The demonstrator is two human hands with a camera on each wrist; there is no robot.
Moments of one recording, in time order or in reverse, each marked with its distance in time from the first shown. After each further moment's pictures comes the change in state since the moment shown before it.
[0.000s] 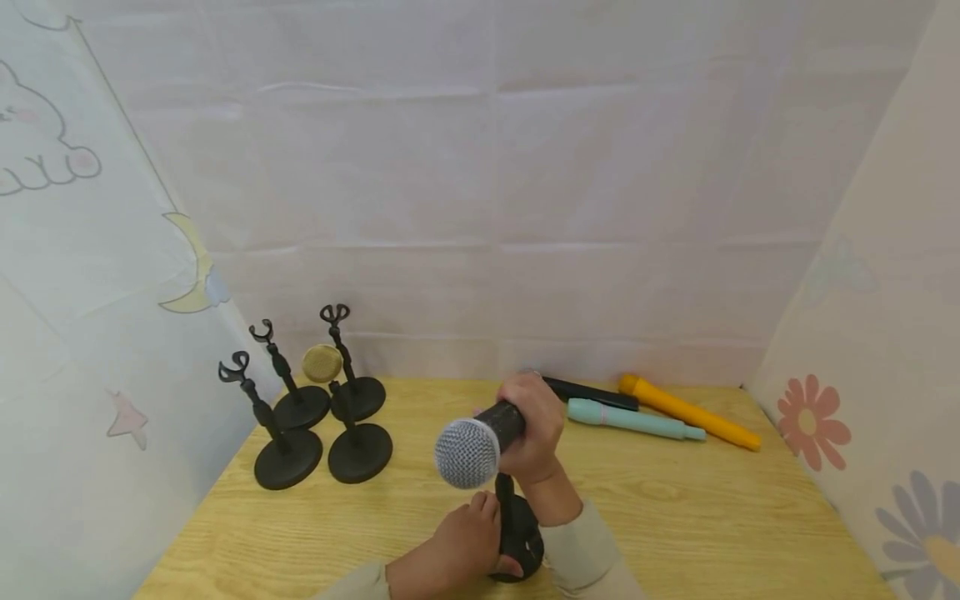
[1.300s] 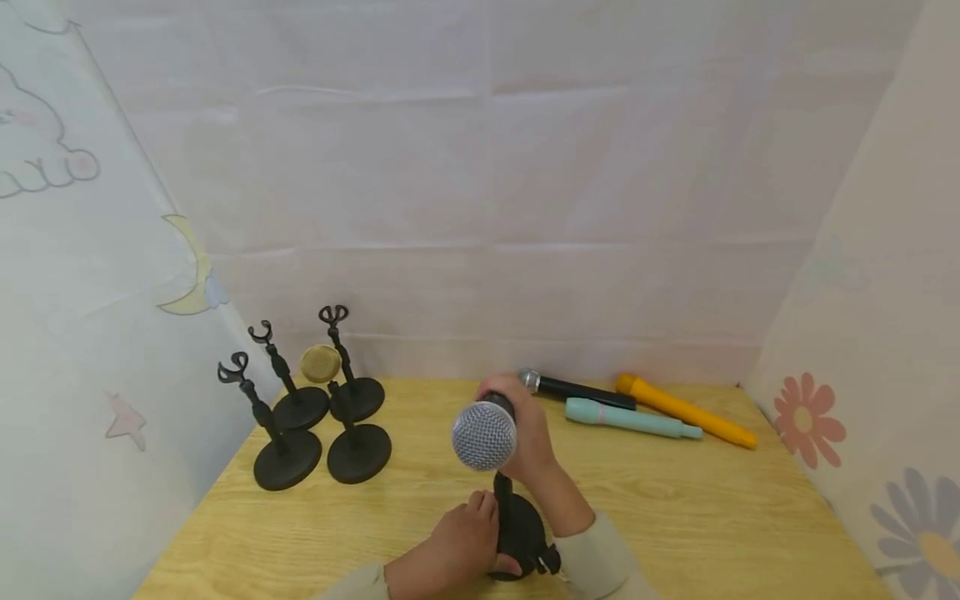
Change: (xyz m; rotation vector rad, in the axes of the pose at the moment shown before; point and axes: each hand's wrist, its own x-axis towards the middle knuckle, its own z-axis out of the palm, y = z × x) left_hand 0.002 0.000 -0.001 -0.077 -0.104 -0.044; right_hand -0.016 -0.003 -0.019 0.130 -0.407 0.395
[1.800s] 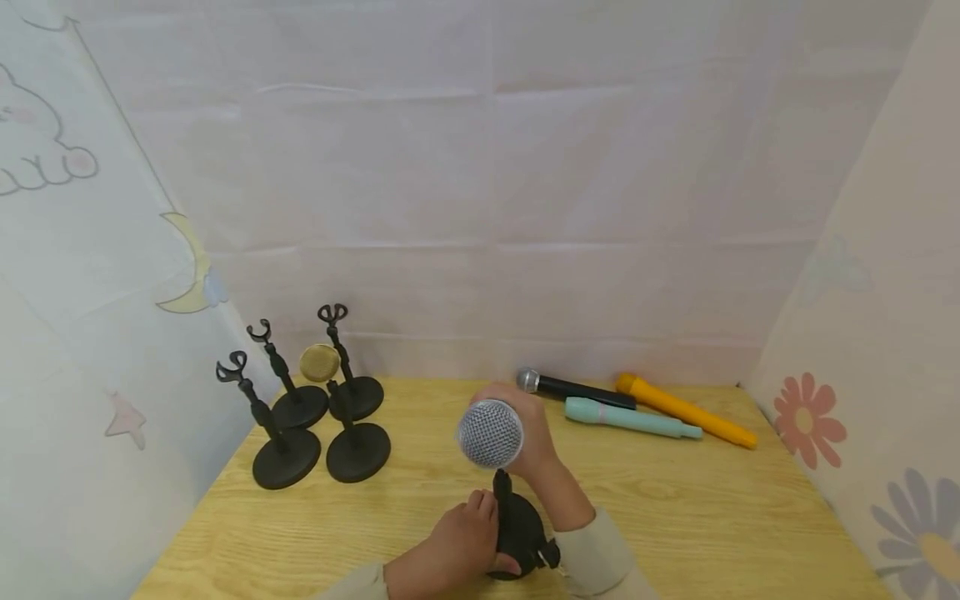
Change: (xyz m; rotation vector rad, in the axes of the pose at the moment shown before) left_hand 0.002 0.003 0.004 0.054 0.018 -0.006; right_hand 0.003 0.002 -0.004 -0.030 -0.112 0.047
